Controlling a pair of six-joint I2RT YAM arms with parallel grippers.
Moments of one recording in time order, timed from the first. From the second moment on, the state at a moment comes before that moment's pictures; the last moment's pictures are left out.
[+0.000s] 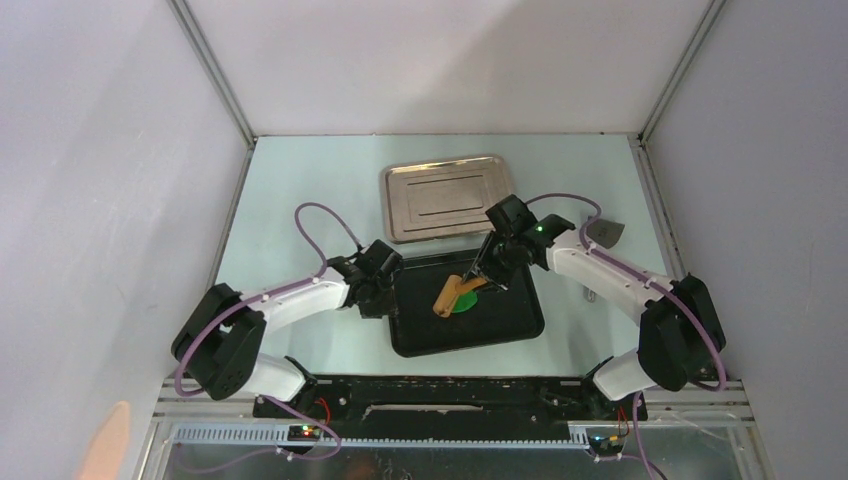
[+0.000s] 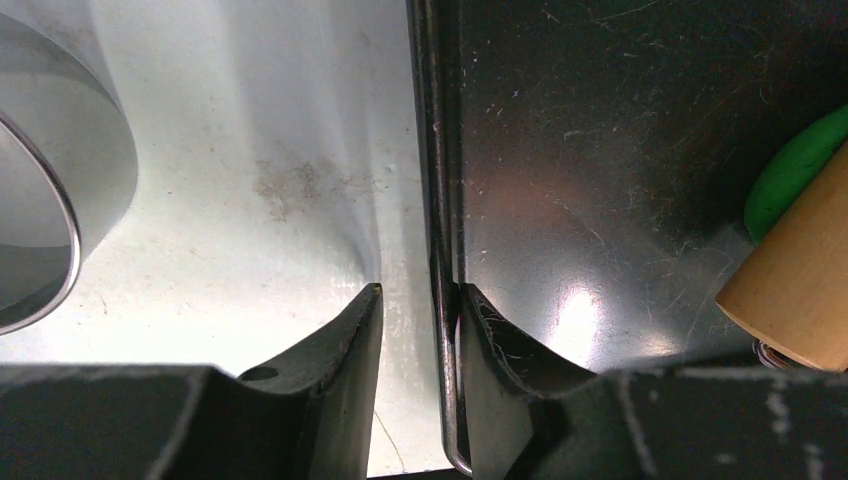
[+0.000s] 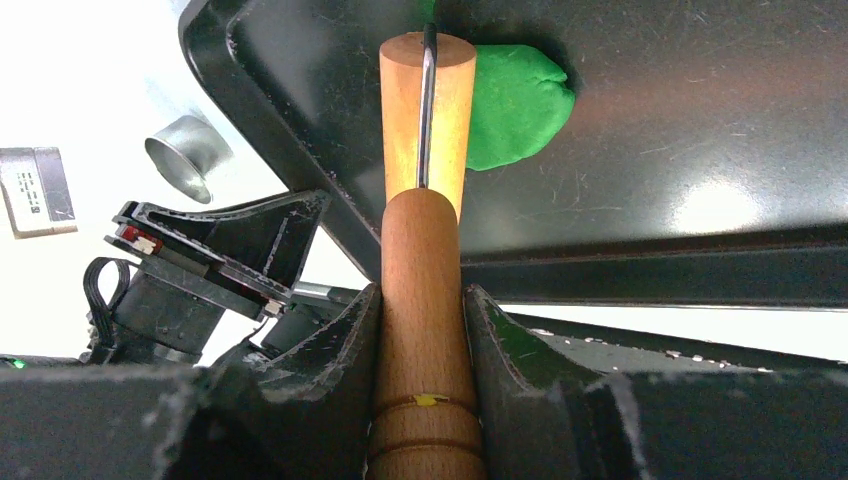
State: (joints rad) left arm -0.68 1.40 0.72 -0.55 -0.10 -0.78; right arm 0.64 1.48 1.08 -0.73 -0.22 1.16
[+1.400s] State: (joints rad) left arm -0.68 1.30 0.82 -0.67 -0.11 -0.71; right arm 0.64 1.46 1.12 -0.83 -0.13 0.99
